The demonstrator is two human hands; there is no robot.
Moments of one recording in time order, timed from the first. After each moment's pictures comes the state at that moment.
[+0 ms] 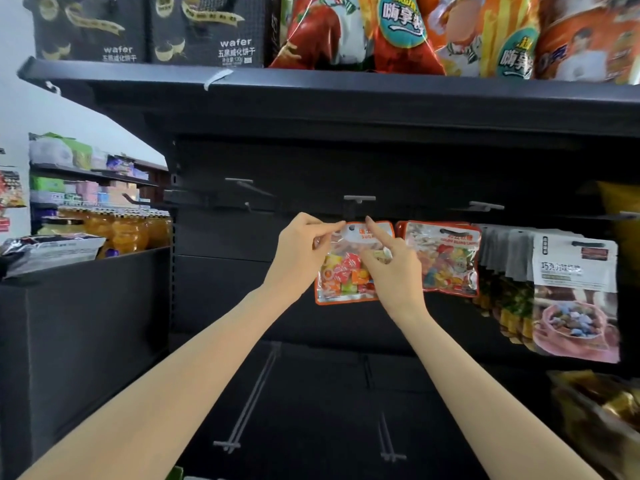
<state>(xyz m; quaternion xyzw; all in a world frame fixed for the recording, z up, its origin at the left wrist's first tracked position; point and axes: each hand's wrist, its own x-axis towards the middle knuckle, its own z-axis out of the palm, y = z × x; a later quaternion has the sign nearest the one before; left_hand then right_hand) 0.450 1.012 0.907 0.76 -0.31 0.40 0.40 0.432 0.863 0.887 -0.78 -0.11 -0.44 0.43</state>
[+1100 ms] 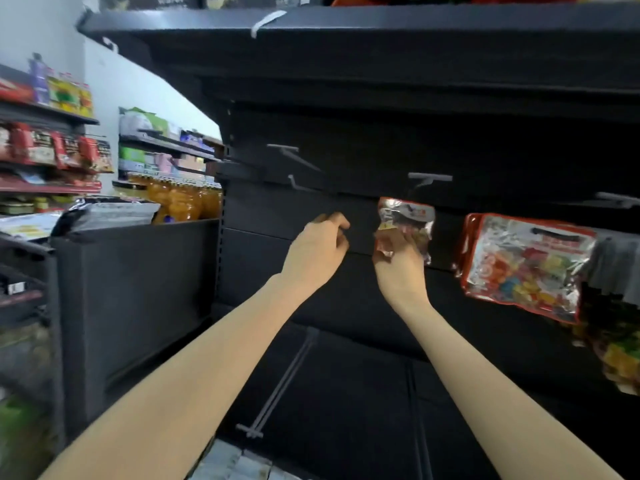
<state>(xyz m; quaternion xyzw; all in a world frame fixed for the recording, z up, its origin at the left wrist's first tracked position) 0.508 1.032 0.890 0.85 -0.17 0.39 0.32 0.515 0.892 0.874 -0.83 -0.12 -0.39 0.37</state>
